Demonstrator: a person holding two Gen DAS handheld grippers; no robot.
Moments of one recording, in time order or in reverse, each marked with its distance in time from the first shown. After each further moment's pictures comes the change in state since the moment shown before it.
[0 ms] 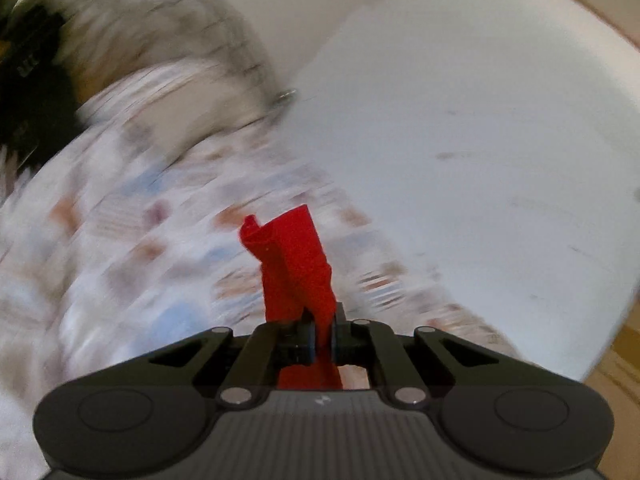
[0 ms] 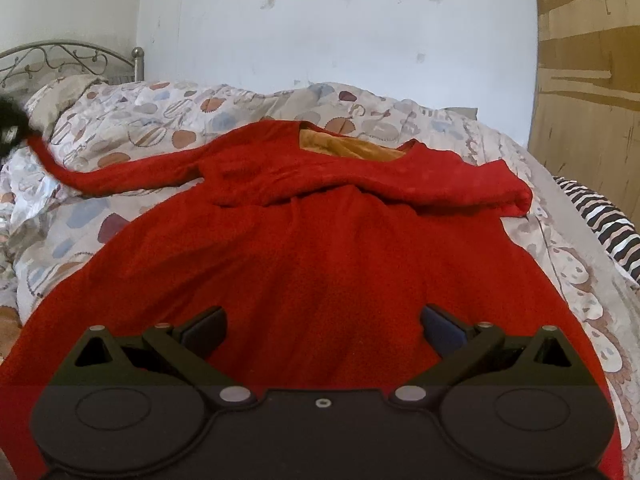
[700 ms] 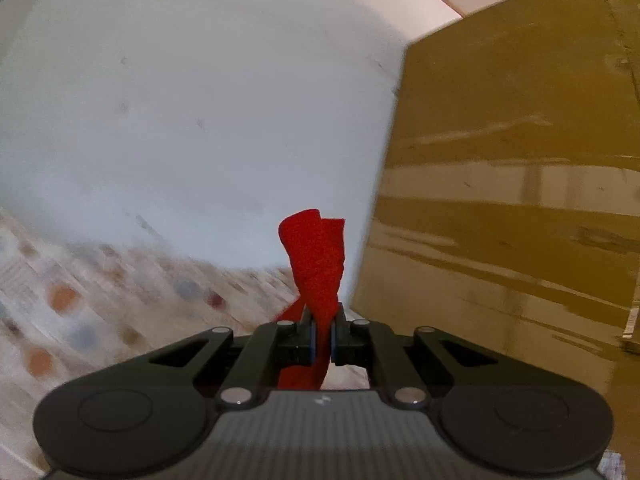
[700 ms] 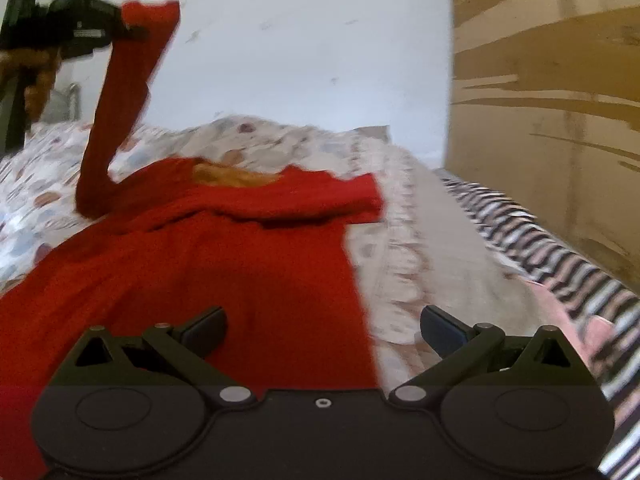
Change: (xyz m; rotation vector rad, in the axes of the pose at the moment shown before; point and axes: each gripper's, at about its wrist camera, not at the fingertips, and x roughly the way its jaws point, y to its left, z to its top) left arm -0.023 -0.301 -0.123 0.380 0.219 -0.737; right arm -0.073 -0.095 -0.027 0.092 -0.100 -0.212
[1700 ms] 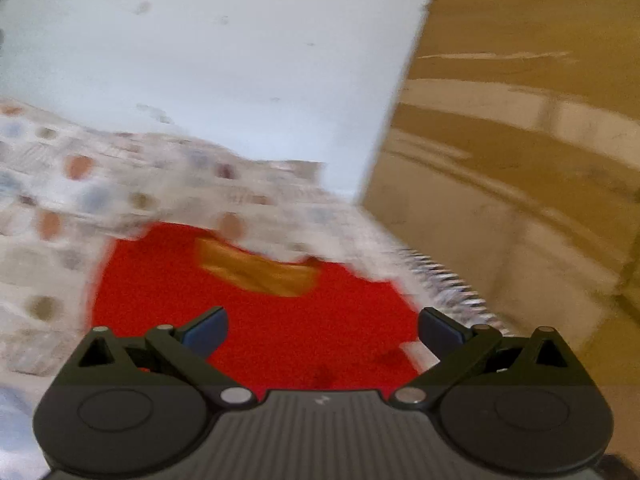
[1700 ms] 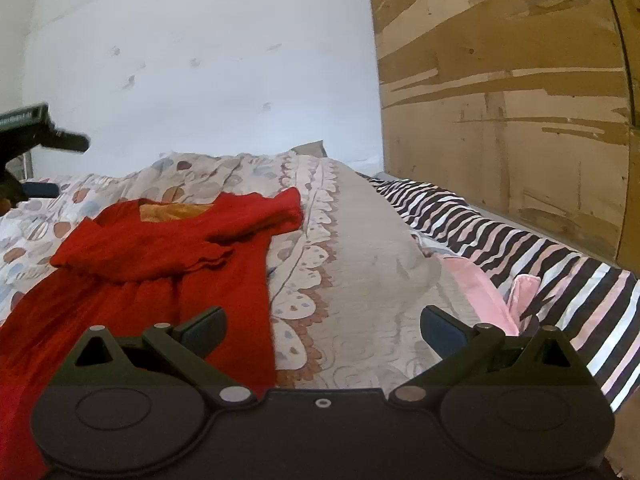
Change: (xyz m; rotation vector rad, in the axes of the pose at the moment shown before) left arm -0.032 0.007 -0.048 -0.067 0.272 0.133; right arm -0.041 -0.040 -0.016 0.155 -0.056 -0.101
